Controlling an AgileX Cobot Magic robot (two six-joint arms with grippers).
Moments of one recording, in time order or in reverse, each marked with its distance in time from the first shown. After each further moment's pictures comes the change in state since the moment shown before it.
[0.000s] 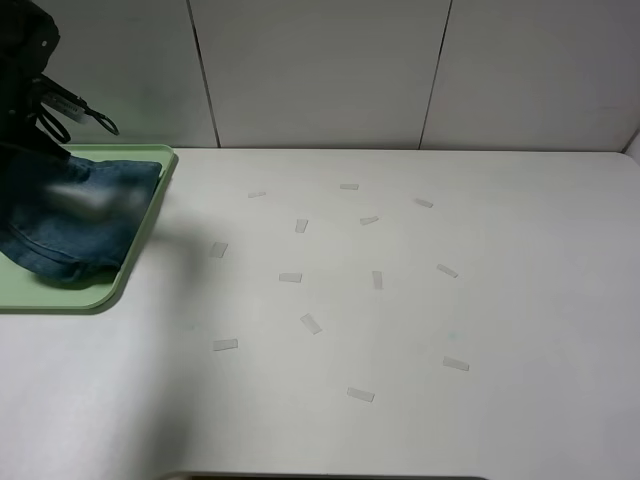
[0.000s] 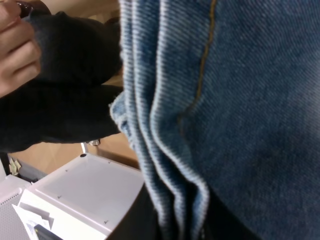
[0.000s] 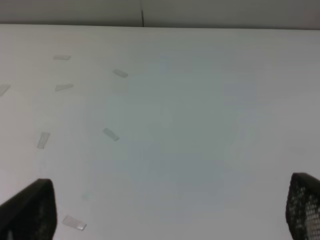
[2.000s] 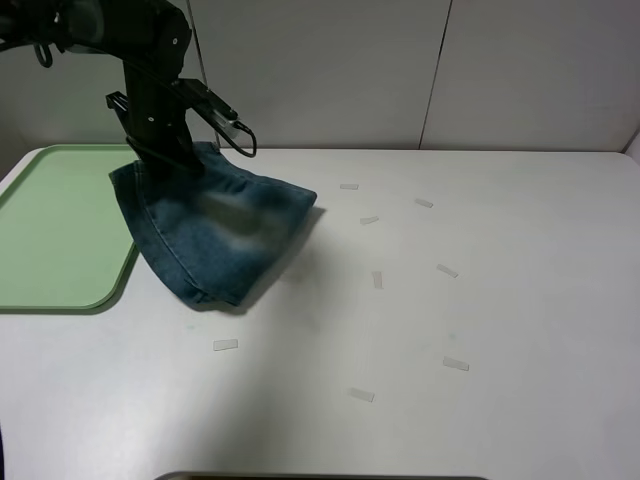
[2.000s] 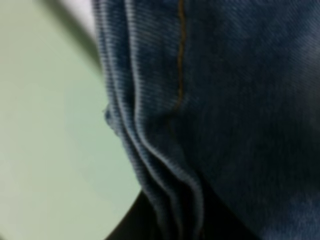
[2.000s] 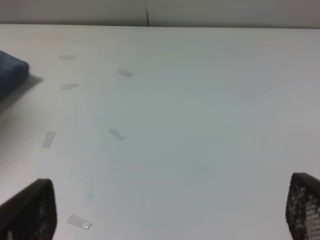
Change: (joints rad) left arm -0.337 0.000 -0.018 -0.271 -0.109 0.288; right arm 0.000 0.000 0.000 0.015 0.000 -0.004
